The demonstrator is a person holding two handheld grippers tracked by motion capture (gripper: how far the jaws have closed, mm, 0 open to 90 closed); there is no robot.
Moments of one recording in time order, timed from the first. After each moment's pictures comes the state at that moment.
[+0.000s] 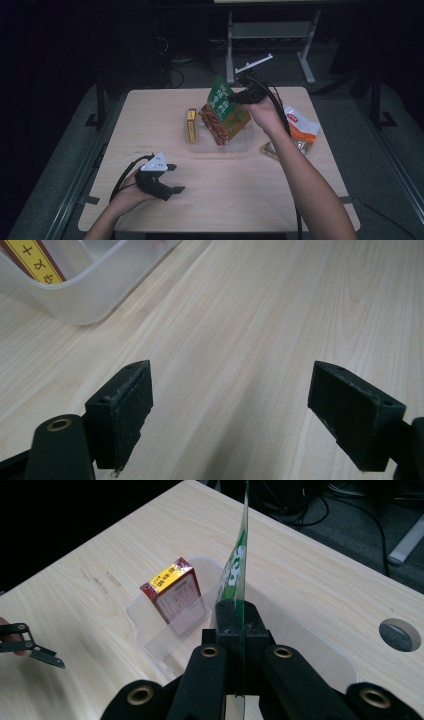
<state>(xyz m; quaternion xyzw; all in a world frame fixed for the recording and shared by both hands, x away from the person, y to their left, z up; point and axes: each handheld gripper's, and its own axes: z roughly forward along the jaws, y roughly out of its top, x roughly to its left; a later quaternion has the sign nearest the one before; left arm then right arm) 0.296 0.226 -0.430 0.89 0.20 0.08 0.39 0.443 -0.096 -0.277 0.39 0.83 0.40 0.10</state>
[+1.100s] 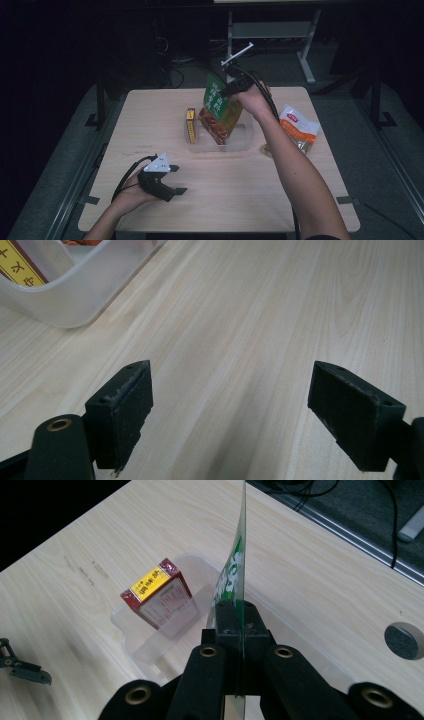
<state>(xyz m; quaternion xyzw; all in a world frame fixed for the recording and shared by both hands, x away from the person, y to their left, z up) 0.296 0.220 -0.432 0.90 0.19 0.07 0.39 0.486 -0.067 -0.273 0.39 0.85 0.34 0.07</state>
